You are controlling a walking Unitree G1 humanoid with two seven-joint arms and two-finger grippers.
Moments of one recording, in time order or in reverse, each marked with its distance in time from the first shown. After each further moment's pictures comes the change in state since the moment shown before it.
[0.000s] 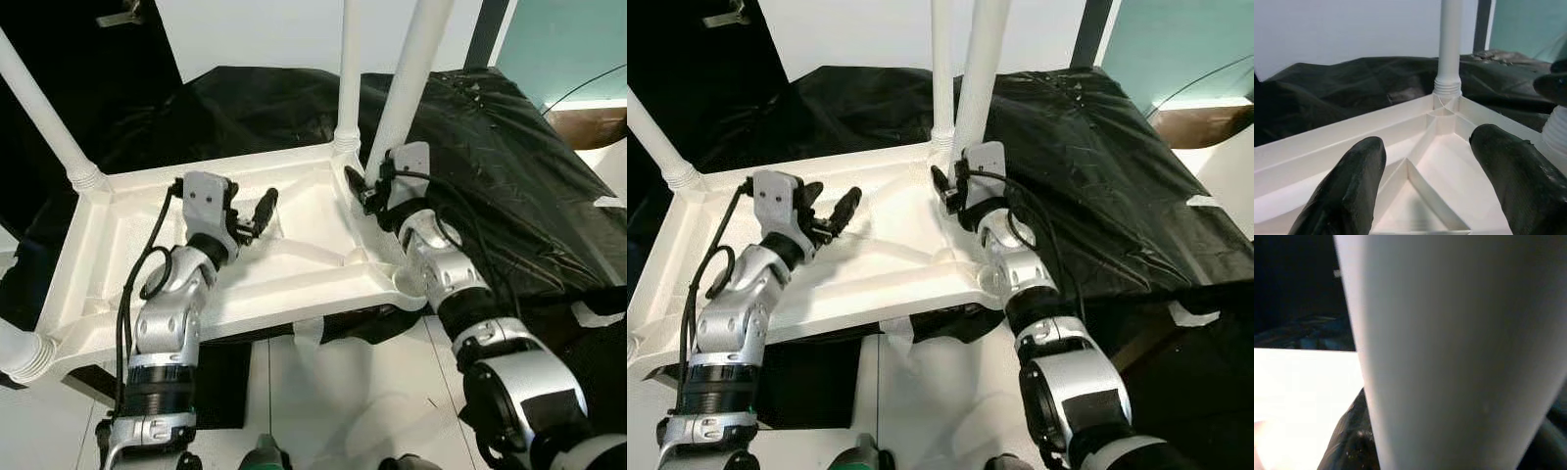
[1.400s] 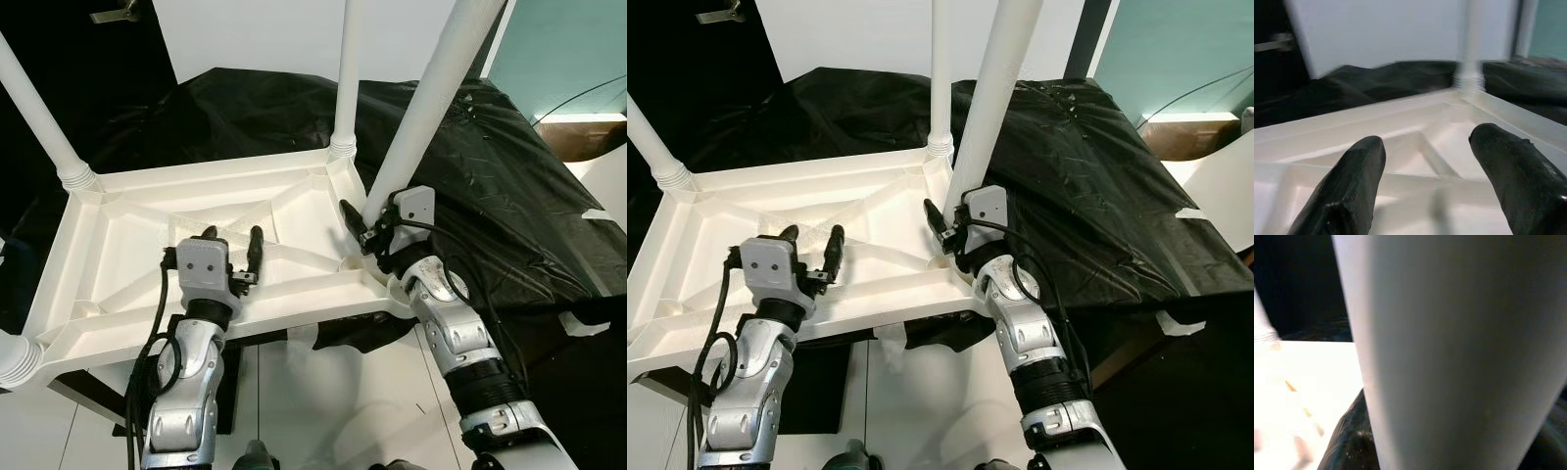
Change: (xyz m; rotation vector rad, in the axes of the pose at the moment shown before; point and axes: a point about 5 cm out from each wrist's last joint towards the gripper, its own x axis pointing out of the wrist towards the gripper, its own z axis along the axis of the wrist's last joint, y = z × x) left arm -0.061 -0.039 -0.020 0.053 -0.029 0.171; right arm -0.059 0.025 -0.005 0.081 -0.016 0.099
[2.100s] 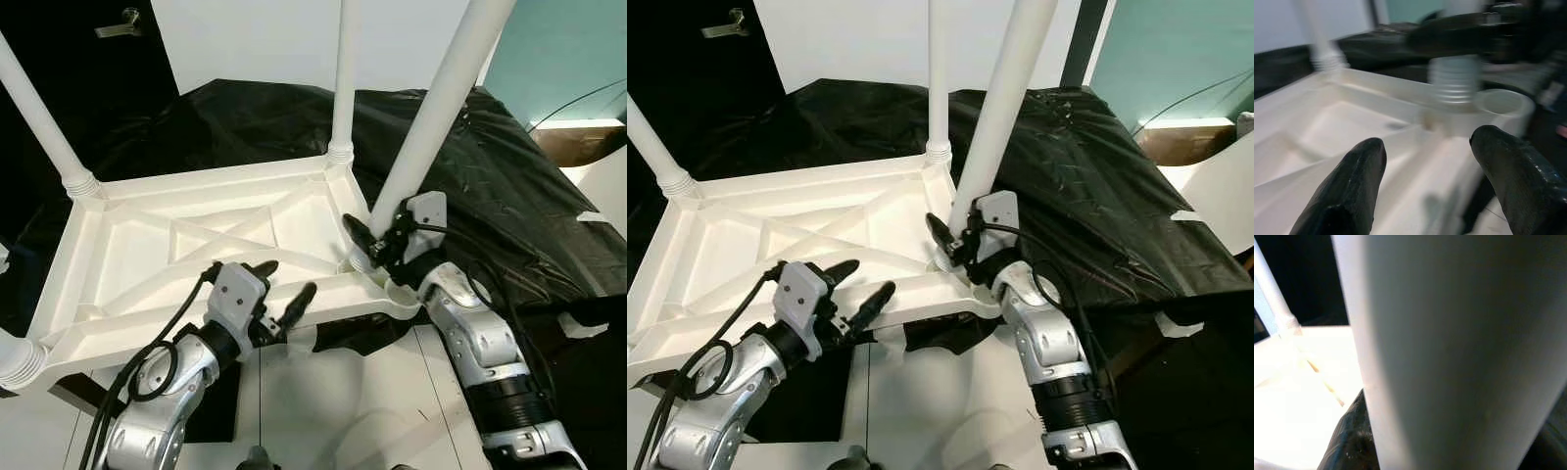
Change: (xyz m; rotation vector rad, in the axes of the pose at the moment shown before) left arm -0.024 -0.027 0.004 0.058 0.159 -0.653; right arm -0.016 -0.009 0.001 0.055 0.122 0.067
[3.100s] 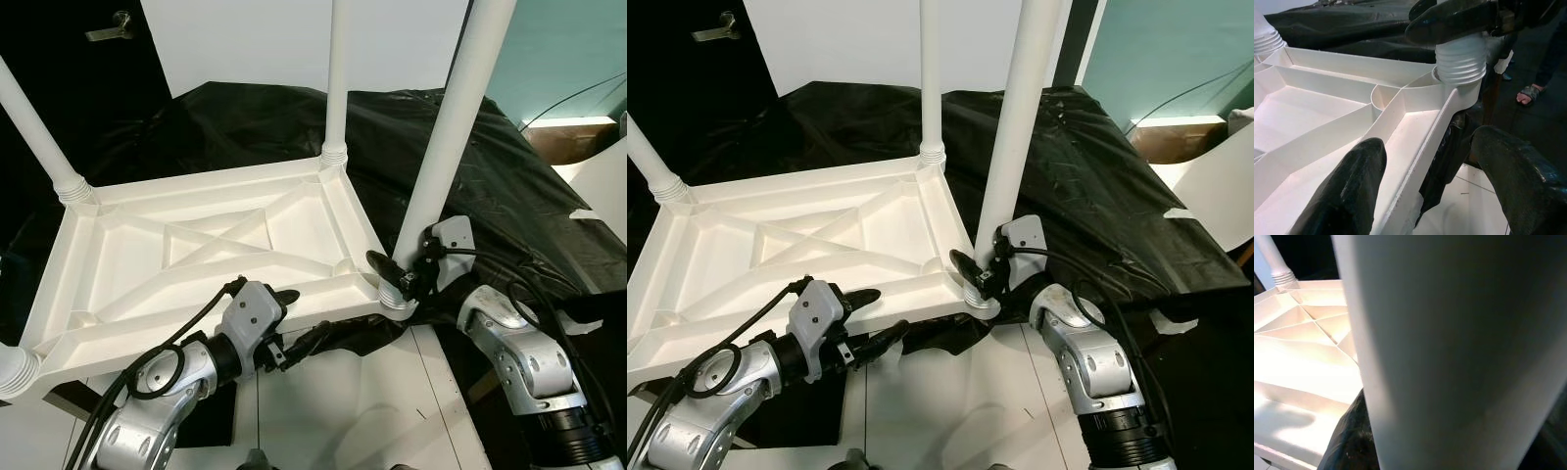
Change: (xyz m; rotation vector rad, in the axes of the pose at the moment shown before) left arm -0.003 -0.005 -0.007 0.001 0.107 -0.093; right arm -0.040 -0.014 -0.003 -0.029 0.166 0.060
